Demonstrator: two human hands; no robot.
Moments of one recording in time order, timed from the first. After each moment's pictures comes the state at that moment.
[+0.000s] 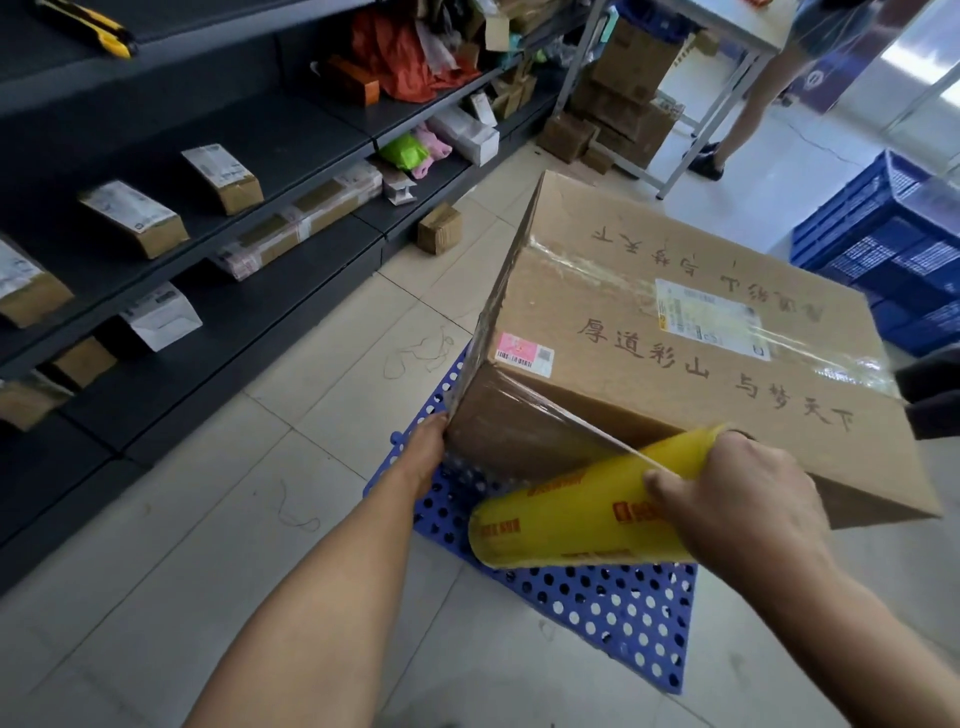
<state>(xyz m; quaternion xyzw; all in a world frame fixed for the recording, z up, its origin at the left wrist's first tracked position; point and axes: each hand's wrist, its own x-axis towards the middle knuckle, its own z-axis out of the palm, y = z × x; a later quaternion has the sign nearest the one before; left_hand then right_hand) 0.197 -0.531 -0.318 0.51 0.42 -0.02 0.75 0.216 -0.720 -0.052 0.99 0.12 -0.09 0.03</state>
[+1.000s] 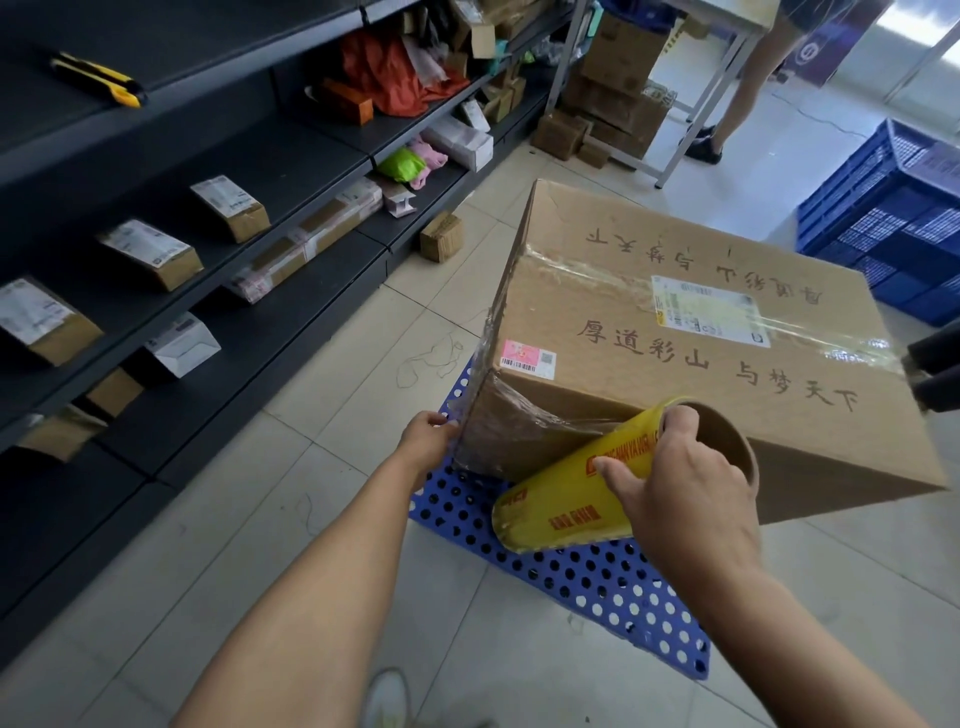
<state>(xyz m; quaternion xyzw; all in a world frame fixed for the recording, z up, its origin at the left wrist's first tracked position) 0.185 -0.503 -0.291 0.58 0.44 -0.06 0.68 0.195 -0.709 -0.078 0.98 0.19 -0.04 -0.10</state>
